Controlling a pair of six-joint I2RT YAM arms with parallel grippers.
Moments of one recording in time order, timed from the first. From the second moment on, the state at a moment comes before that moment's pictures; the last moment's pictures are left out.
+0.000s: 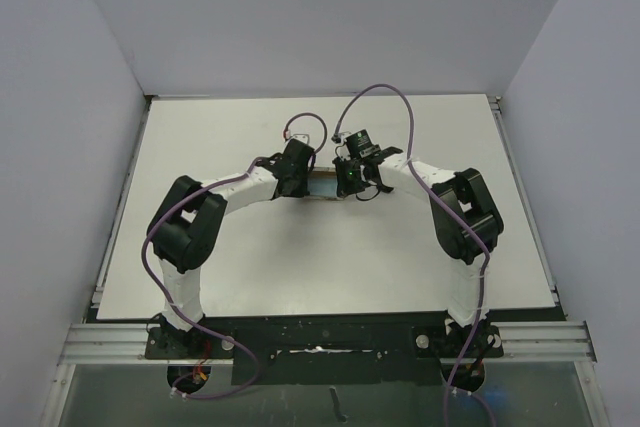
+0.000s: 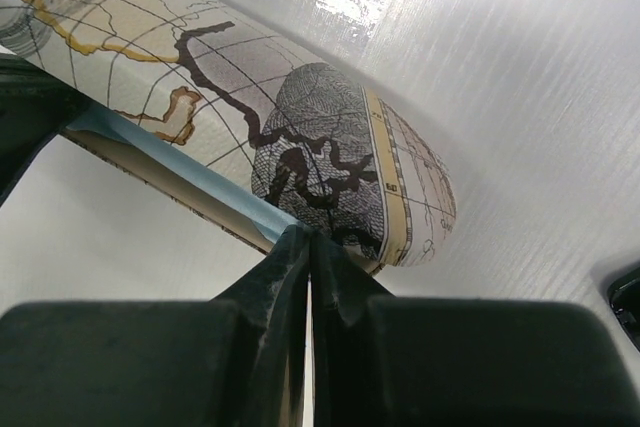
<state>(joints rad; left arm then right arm) -0.61 1.95 1.28 -0.27 -0.25 -0.47 0.51 1.99 1.37 -0.39 -0.14 0.19</state>
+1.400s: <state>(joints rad) -0.62 1.95 1.30 -0.33 -0.24 -0.45 0.53 1.99 1.37 -0.43 -0.11 0.18</state>
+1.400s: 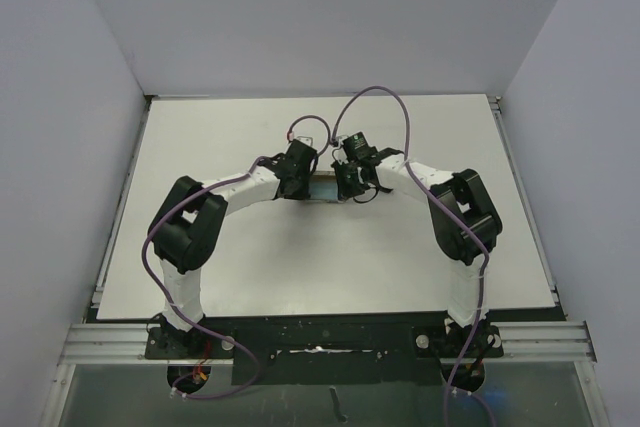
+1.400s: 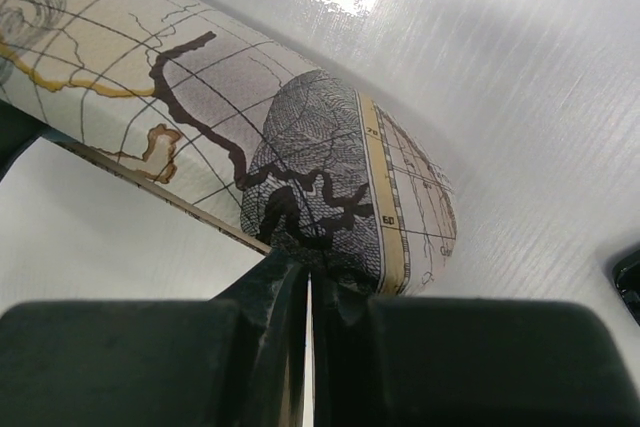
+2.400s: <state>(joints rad) -0.65 1.95 1.30 -0.35 -0.26 -0.44 0.55 1.99 1.36 -0.42 -0.05 0.17</state>
